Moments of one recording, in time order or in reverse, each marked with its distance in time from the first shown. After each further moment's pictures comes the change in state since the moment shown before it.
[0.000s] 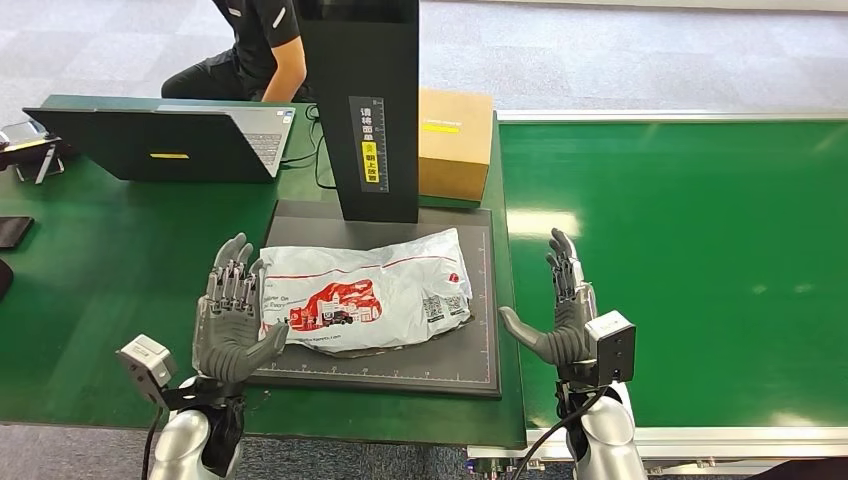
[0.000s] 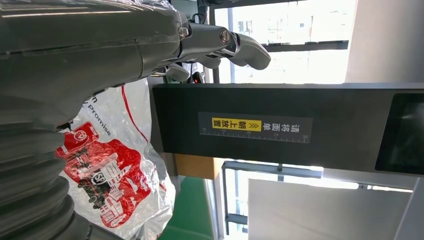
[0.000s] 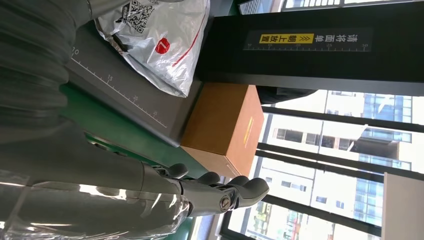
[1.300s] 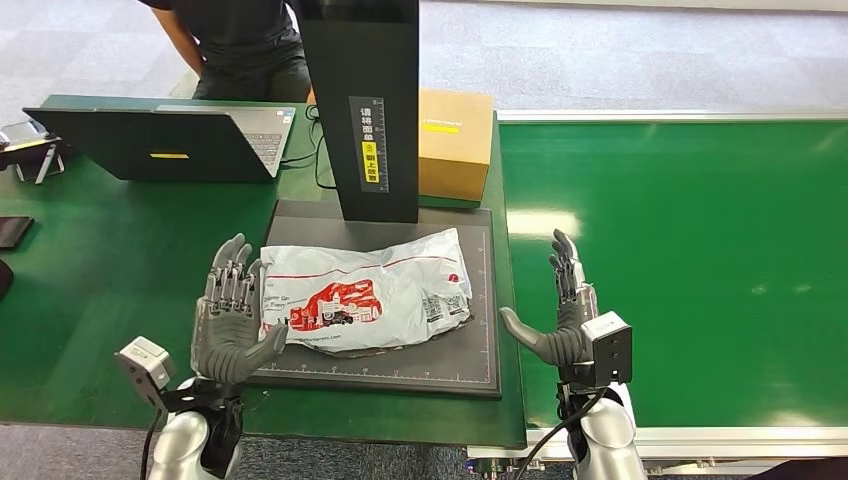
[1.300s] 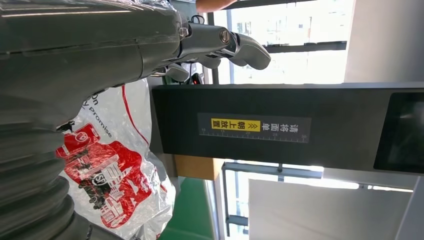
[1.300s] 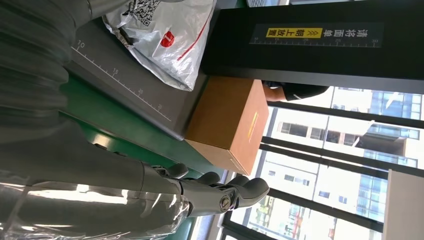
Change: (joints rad) left arm 0.007 0.000 -0.001 -0.013 -0.007 0.004 0.002; right arm 0.009 0.000 0.002 -0.013 0.031 -0.030 0.011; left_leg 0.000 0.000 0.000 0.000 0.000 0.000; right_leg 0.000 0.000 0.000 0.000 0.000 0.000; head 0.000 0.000
